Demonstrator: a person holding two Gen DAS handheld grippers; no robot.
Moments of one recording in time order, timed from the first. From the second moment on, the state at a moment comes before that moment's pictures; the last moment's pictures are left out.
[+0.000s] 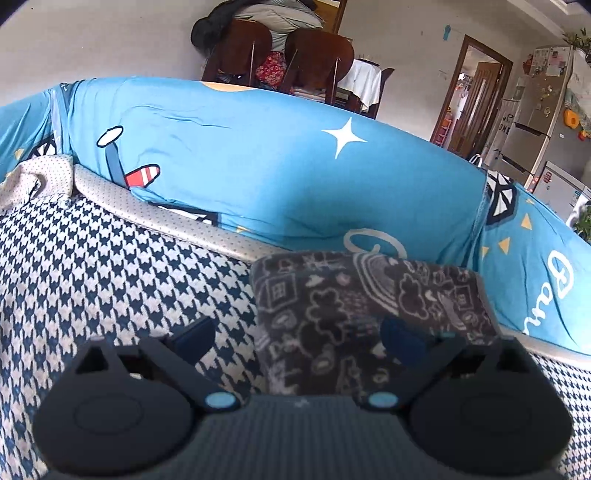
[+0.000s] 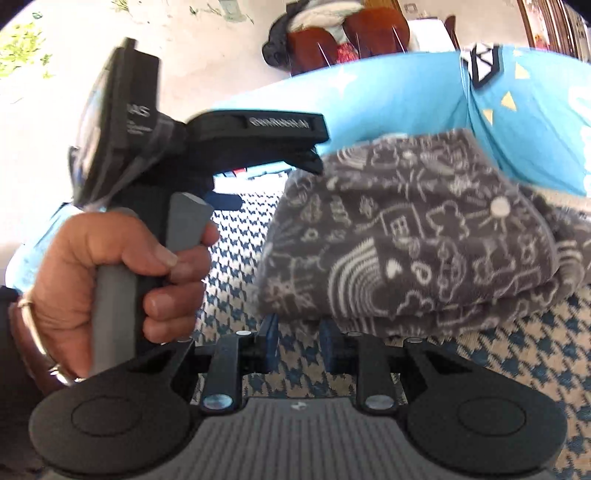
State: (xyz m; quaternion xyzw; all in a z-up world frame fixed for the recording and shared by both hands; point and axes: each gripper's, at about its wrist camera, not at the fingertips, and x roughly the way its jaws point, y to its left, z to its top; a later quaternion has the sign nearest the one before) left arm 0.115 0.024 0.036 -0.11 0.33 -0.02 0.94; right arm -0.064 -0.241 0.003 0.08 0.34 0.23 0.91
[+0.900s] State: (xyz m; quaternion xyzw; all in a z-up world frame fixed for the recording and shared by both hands) left arm 0.120 -0.012 0.009 -0.10 0.38 -0.03 0.92; right arm -0.030 -0.244 -0.007 0.09 0.35 0.13 0.92
